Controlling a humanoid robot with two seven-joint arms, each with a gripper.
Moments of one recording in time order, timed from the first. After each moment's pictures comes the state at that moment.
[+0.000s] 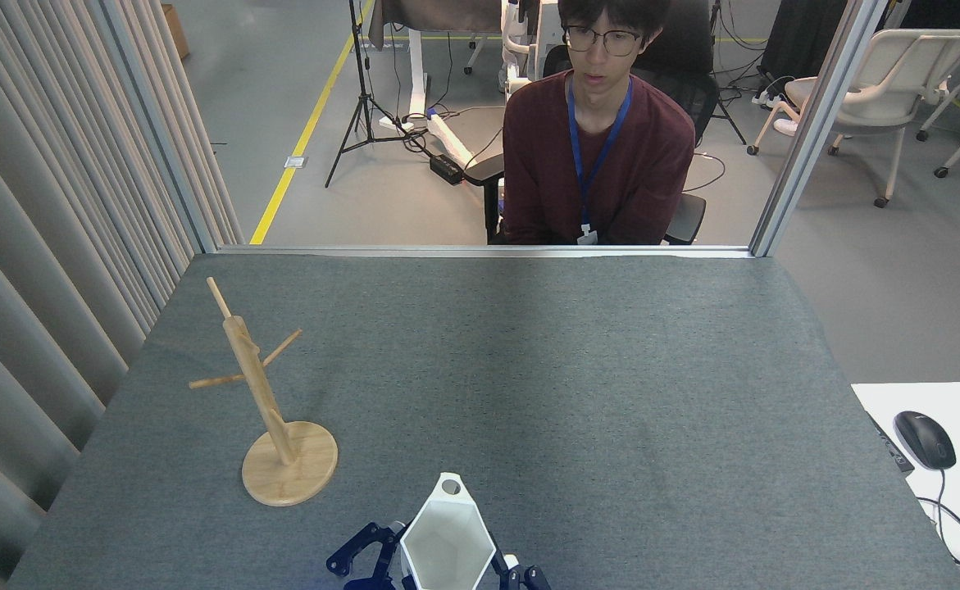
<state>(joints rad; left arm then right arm) 0.13 0.17 -0.40 -1.61 -1.74 -0.33 0.50 0.28 0.14 0.54 -1.60 1.71 -0.03 -0.56</state>
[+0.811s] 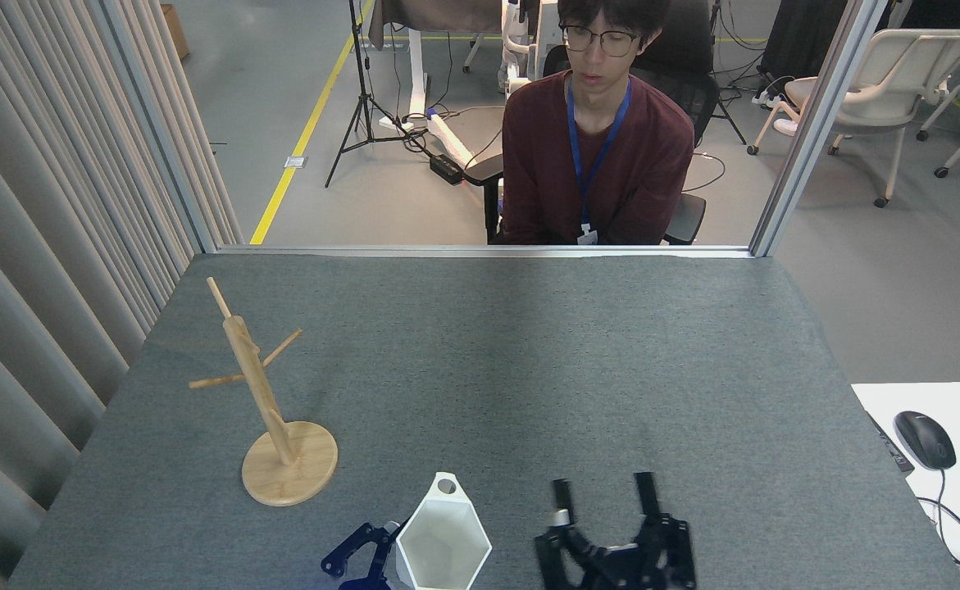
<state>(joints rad) 0.15 0.17 -0.37 -1.61 -1.75 -0.32 0.50 0.26 0.16 0.21 -1.70 1.37 -0.02 -0.54</state>
